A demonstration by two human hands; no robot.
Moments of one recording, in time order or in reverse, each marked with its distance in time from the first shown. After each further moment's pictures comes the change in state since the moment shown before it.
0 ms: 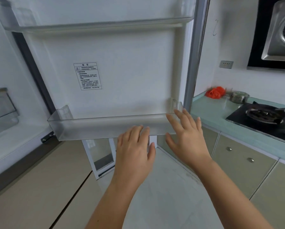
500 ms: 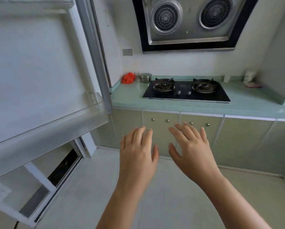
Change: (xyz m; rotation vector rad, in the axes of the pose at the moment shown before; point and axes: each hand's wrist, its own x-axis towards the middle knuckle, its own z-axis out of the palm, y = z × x) left_hand -0.033 0.107 0.026 -0.484 -0.195 0.412; right_hand -0.147 0.004 -0.113 -0.444 0.038 0.531
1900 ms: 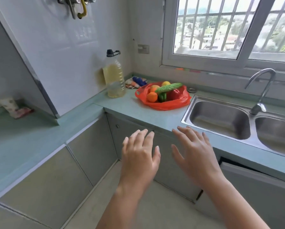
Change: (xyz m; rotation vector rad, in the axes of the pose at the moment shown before) left_hand 0.125 0.679 0.344 -0.893 -0.299 0.860; right_hand -0.181 0.589 -0.266 -0.828 0.273 0.947
